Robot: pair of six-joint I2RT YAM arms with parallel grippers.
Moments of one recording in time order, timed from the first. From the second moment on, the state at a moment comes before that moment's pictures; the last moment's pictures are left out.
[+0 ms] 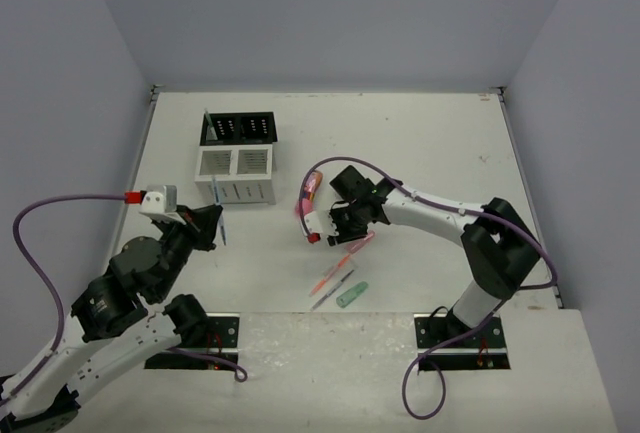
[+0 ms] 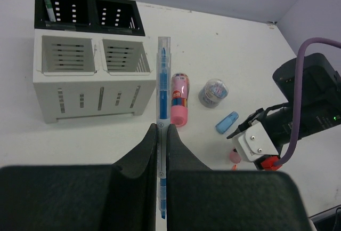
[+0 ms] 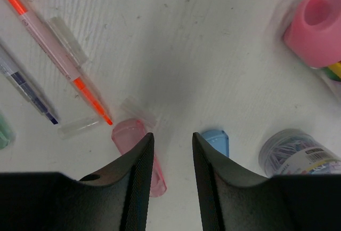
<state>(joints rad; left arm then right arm) -0.88 0.30 0.74 -0.59 -0.59 -0.44 0.79 1.67 1.08 -0.61 -0.30 -1.08</state>
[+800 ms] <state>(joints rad) -0.88 0.30 0.72 -0.59 -0.59 -0.44 0.81 1.72 1.02 -0.59 -0.34 -1.11</state>
